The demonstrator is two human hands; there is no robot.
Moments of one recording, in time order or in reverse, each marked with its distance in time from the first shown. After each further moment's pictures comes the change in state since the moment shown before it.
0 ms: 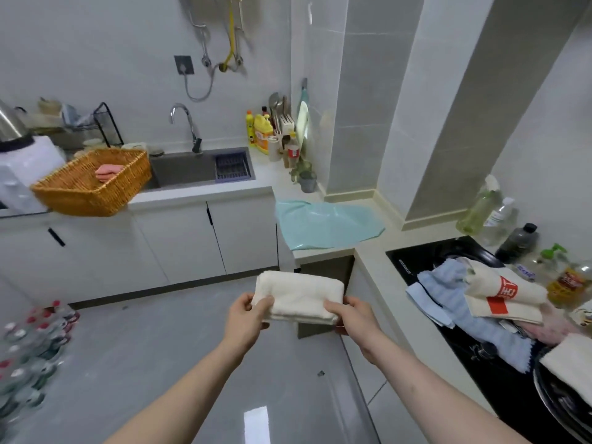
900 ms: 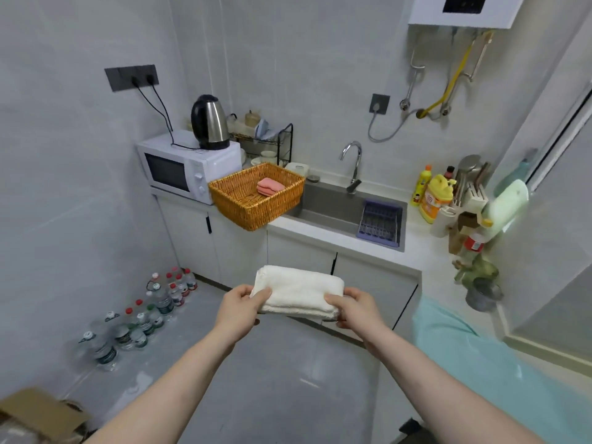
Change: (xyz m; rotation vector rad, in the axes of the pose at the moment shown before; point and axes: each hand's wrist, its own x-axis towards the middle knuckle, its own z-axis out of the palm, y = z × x) left_hand 0.243 0.086 -0.234 -0.068 0.565 -0.047; right_hand 0.269 -0.225 0.303 -0.224 -0.554 -0.139
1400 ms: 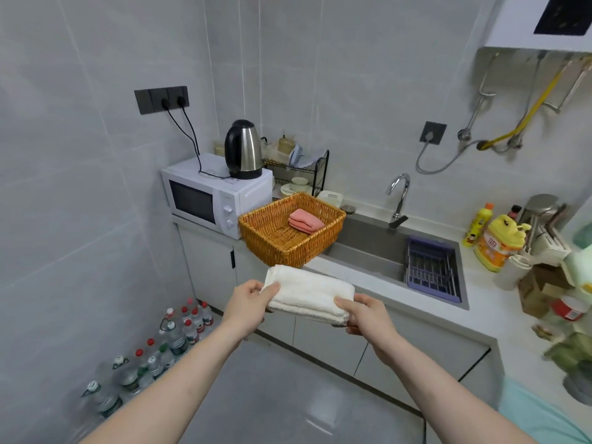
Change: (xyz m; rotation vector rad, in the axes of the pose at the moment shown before) left_hand 0.216 0.064 -0.105 0.103 0.030 0.092; right_hand 0.175 -0.098 0.135 -0.012 -0.036 -0.086
